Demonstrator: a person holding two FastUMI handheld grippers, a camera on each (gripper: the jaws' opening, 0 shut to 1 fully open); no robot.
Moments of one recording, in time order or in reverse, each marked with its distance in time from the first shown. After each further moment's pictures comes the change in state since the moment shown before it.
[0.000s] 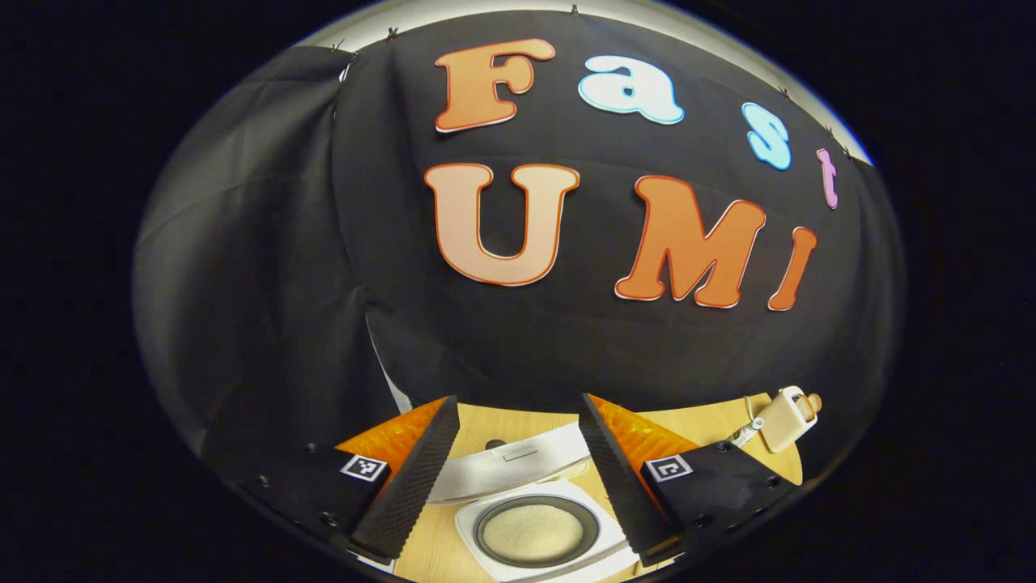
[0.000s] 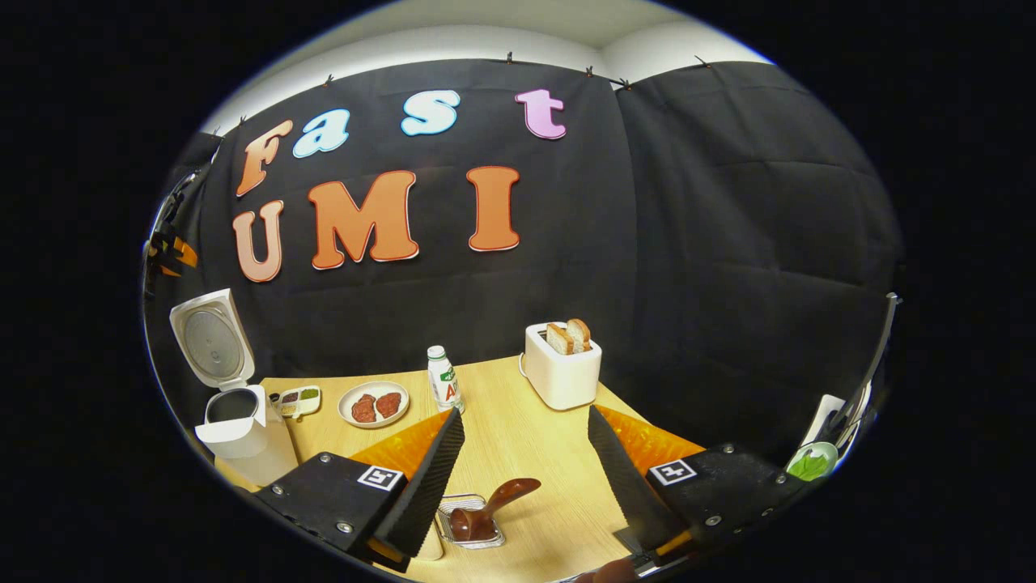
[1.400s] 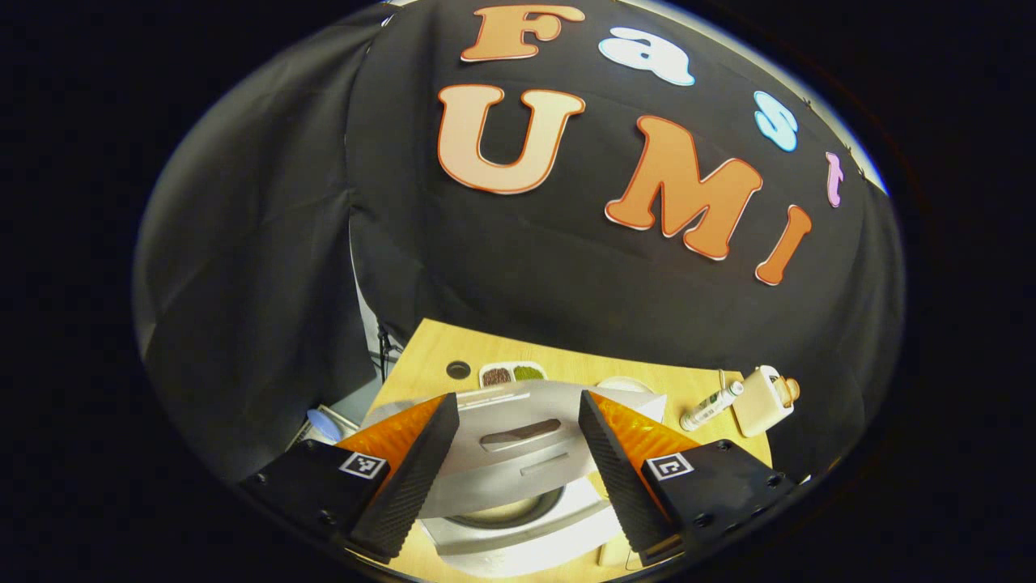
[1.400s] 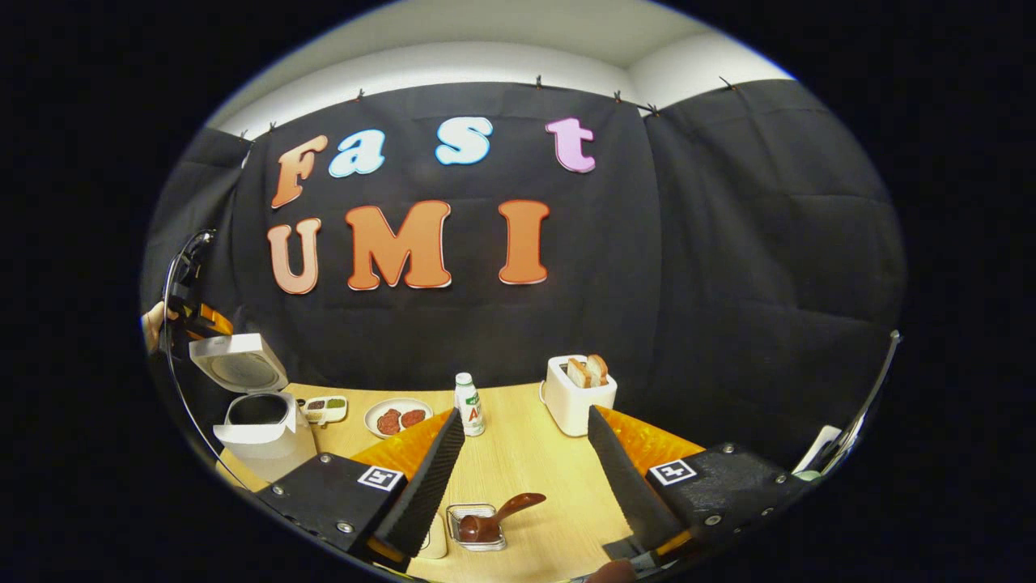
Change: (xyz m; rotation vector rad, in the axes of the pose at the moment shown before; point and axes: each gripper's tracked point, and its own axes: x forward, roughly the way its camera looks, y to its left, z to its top) left arm -0.027 -0.038 -0.160 -0.122 0.147 -0.061; right arm -0.045 0.014 0.061 -0.080 -0.122 0.121
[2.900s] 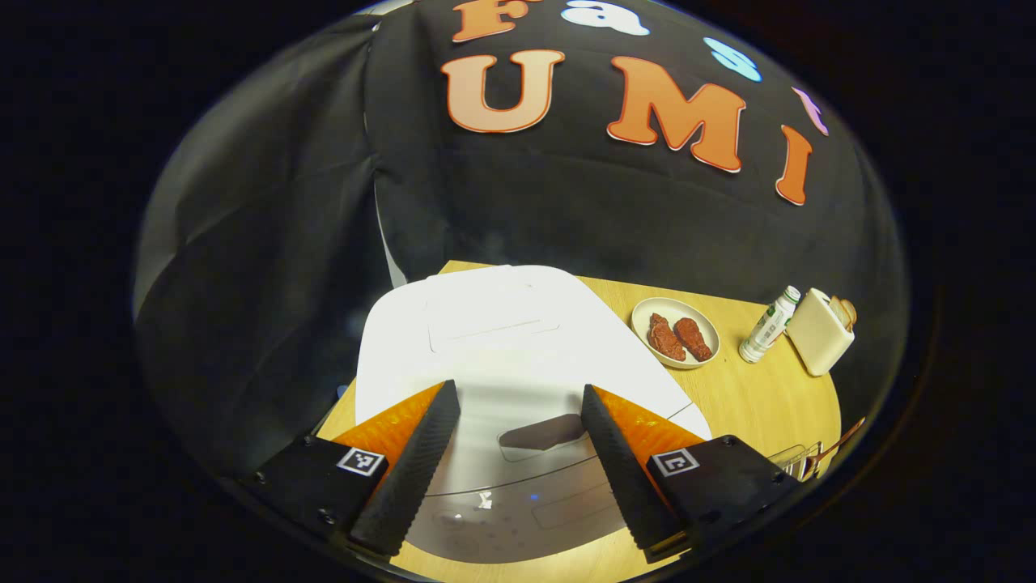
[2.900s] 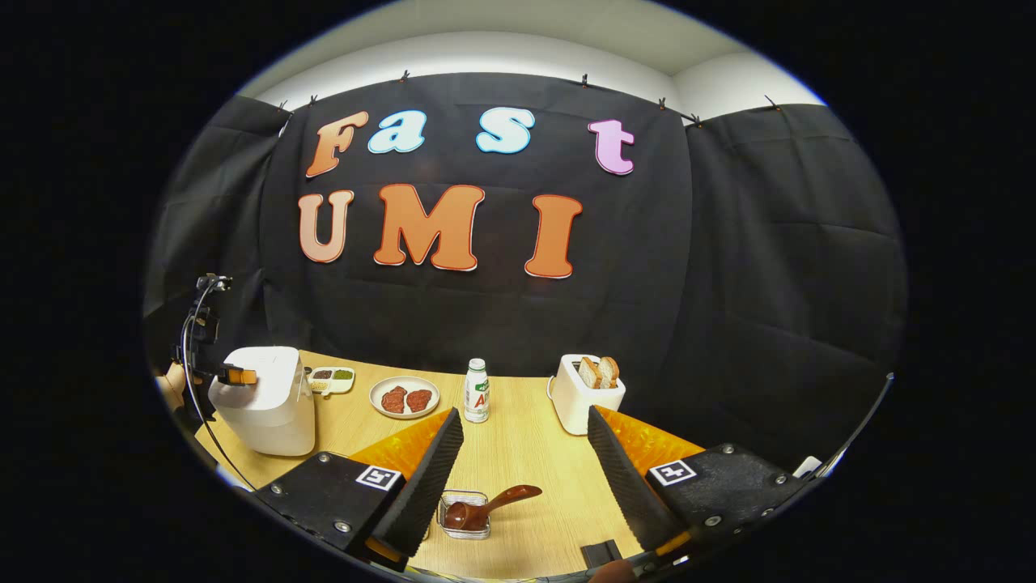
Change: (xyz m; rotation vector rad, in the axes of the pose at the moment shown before) left arm 0.026 0.010 -0.164 0.096 -0.012 0.143; right arm -0.001 0.006 -0.015 -0.098 0.057 0.072
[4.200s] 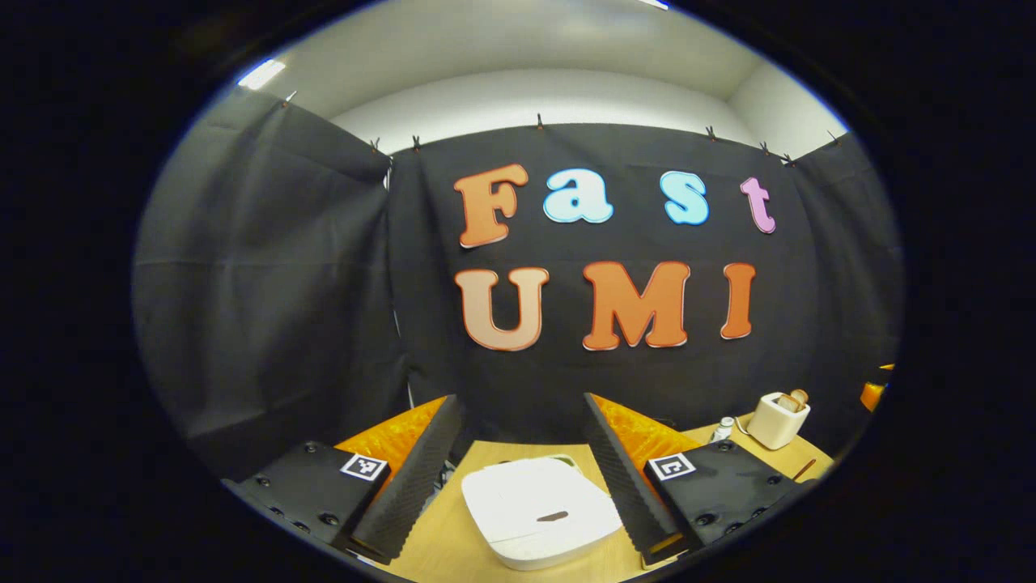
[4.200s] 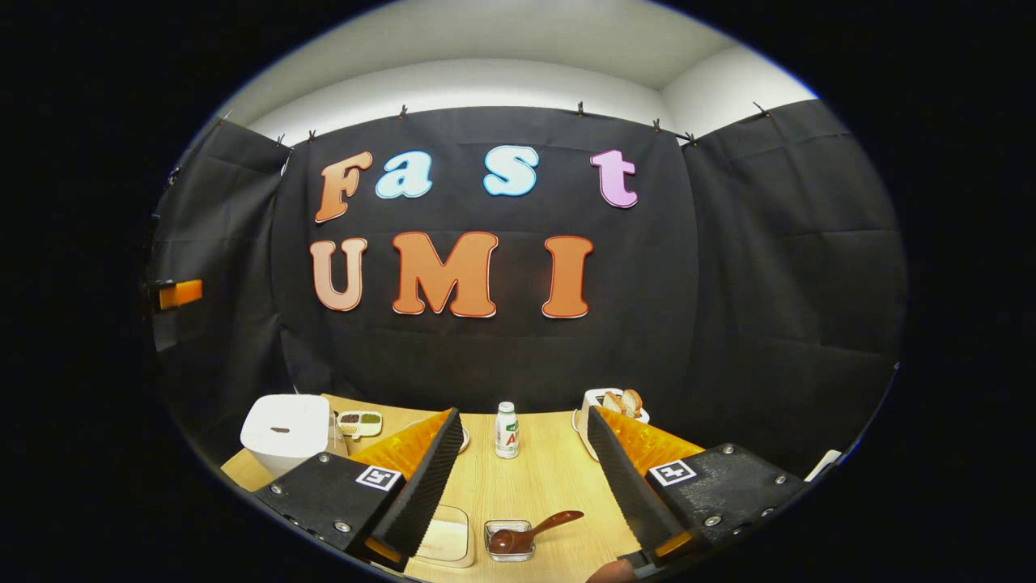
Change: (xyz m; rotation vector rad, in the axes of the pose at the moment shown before) left arm -0.298 0.032 0.211 0.086 -0.672 0.021; right arm -0.018 0.038 0.060 0.082 -0.132 0.036
